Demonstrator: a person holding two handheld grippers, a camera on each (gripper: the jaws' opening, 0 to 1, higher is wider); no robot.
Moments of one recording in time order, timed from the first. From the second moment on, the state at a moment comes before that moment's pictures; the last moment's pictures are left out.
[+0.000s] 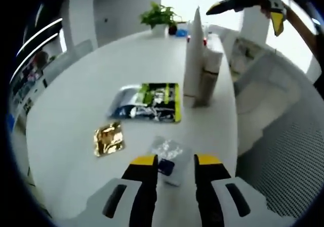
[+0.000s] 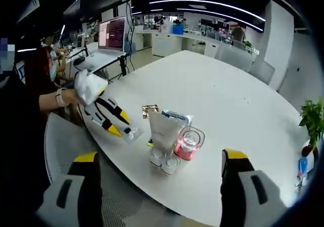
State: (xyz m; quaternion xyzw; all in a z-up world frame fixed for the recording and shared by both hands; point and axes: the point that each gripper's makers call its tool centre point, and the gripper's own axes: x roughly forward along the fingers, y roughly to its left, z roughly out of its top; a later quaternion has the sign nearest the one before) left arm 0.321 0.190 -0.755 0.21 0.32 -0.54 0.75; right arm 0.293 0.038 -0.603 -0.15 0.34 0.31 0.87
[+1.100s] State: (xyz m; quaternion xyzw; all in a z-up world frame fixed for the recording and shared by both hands) left arm 0.354 0.191 -0.780 0.20 0.34 -0.51 0.76; right arm 0.376 0.032 -0.555 -0.16 0.35 0.36 0.85
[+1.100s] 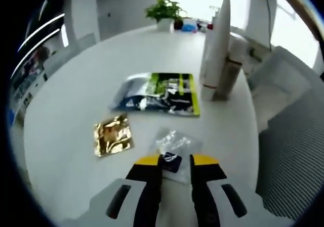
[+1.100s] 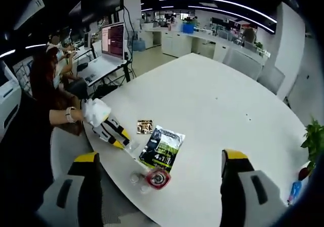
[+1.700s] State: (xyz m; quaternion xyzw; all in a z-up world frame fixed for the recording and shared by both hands) left arm 0.381 0.193 -0.781 0.19 0.35 -0.48 0.78; right arm 0.423 0.033 -0.614 -0.13 0.40 0.38 0.82
